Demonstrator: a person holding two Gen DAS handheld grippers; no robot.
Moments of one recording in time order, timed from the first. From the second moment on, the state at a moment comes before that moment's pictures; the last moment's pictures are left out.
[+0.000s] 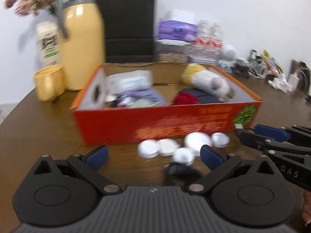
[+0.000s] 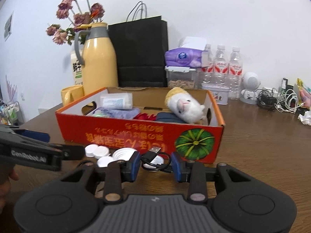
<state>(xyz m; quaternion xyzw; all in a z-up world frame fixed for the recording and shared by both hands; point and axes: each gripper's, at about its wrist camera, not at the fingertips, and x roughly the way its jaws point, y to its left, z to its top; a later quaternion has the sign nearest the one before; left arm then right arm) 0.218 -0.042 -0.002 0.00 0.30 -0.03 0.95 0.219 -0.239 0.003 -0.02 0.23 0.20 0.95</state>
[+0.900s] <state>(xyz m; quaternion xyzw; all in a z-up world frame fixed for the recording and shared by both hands) 0.265 -0.099 -0.035 0.04 0.34 -0.09 0.94 0.225 -0.271 0.004 -0.01 0.23 0.19 0.95</state>
